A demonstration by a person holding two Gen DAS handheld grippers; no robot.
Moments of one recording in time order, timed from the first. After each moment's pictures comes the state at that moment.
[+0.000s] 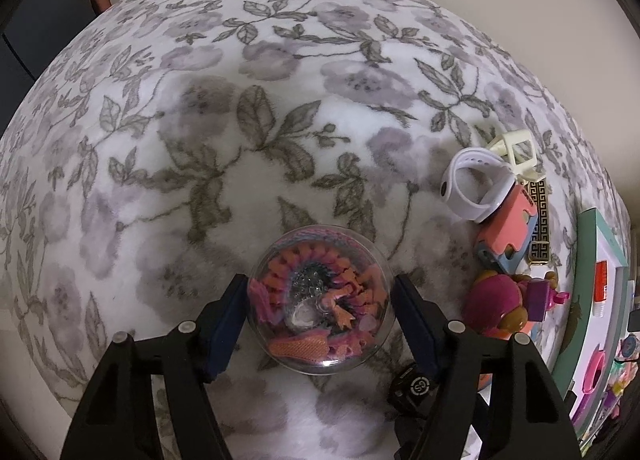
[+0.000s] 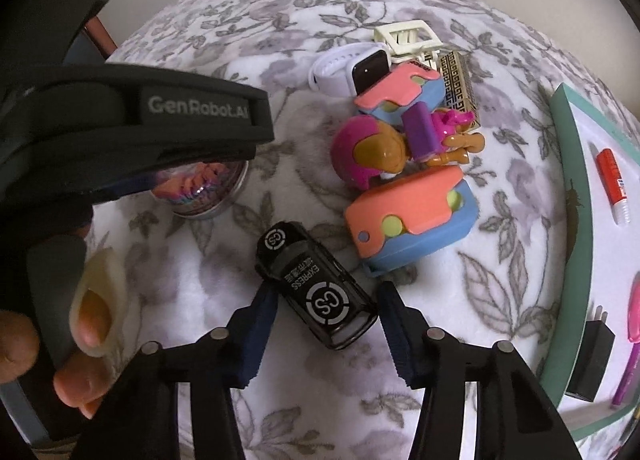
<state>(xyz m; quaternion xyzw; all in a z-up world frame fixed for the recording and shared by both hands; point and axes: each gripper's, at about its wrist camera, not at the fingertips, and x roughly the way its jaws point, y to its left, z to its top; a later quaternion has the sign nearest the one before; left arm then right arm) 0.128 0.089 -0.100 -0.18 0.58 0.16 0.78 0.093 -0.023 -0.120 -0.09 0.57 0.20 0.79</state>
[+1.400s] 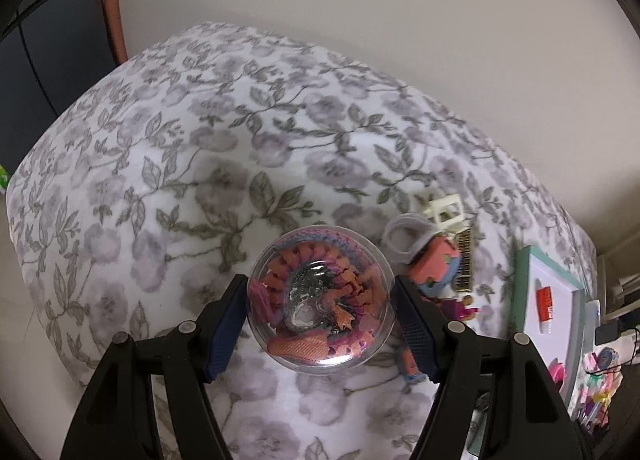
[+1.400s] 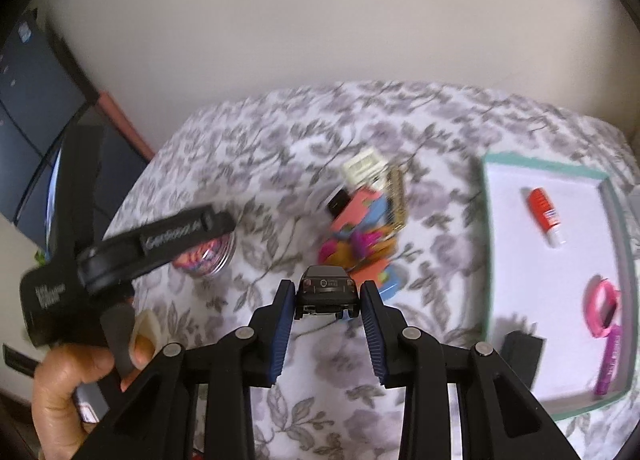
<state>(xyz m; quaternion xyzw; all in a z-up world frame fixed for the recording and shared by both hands) 0.098 0.068 -0.004 -0.18 0.49 0.16 0.84 0.072 -0.129 0.013 0.04 0.46 0.22 0.86</state>
